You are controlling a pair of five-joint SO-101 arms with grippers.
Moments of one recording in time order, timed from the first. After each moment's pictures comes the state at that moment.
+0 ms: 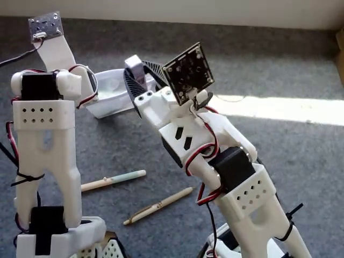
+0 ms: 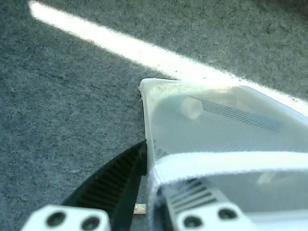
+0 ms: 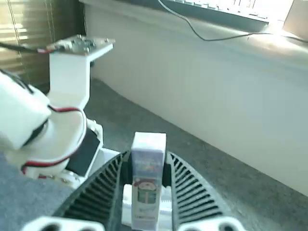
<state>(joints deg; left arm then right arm) -8.1 -10.8 -10.0 91.9 22.5 -39.8 -40.6 15.9 37.6 5.1</state>
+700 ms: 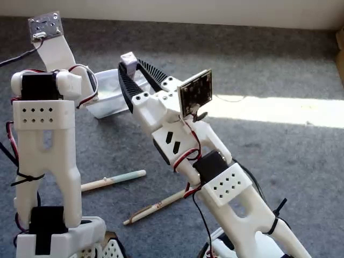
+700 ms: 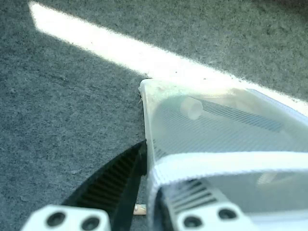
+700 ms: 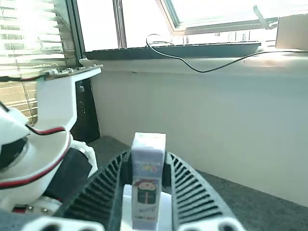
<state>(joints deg) -8.1 -10.8 -9.9 91.7 22.5 -39.8 -40.6 41.5 -1.5 -3.6</state>
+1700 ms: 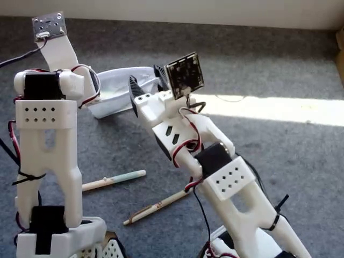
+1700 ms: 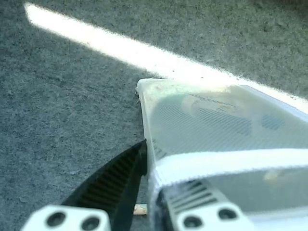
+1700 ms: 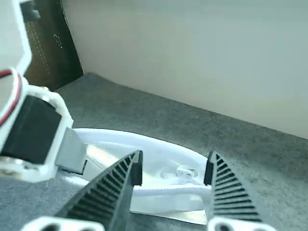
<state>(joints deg) -8.3 -10.3 -9.9 91.6 22.5 -37.6 -38.6 32.8 23.3 -4.2</state>
